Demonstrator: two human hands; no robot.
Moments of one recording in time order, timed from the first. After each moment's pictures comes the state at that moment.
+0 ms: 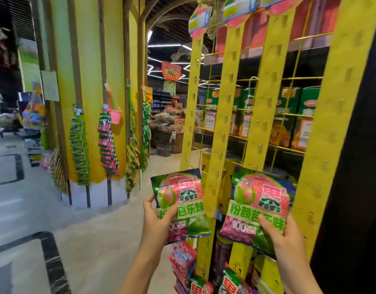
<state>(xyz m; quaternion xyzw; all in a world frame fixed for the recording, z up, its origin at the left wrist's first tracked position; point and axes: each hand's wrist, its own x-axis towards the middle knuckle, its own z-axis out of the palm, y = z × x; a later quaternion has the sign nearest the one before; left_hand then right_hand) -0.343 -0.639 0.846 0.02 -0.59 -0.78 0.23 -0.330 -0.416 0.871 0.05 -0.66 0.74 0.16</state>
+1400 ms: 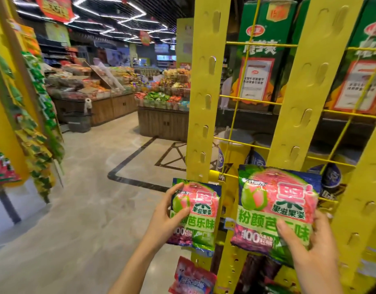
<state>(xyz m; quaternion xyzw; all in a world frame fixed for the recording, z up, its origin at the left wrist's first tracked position) -0.646 -0.750 0.768 -0.24 -0.68 -0.70 -0.03 -0.476 -0.574 0.841 -0.16 -0.69 0.61 0.37</state>
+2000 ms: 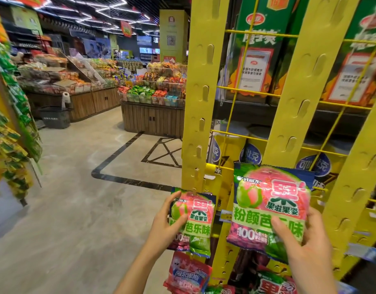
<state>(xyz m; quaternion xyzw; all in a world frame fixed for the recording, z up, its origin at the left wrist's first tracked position) -0.644 -0.747 0.736 -0.24 -0.69 -0.68 -0.09 -0.469 -0.590 0.836 -0.19 -0.69 0.59 0.36</state>
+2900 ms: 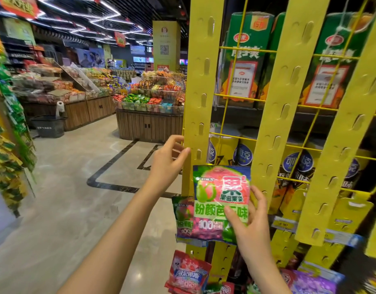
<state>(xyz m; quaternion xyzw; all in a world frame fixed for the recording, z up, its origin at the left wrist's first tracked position) -0.672 -0.734 0.871 -0.35 -0.74 -0.55 0.17 -0.501 -0.626 0.818 -0.10 -0.69 0.64 0.32</state>
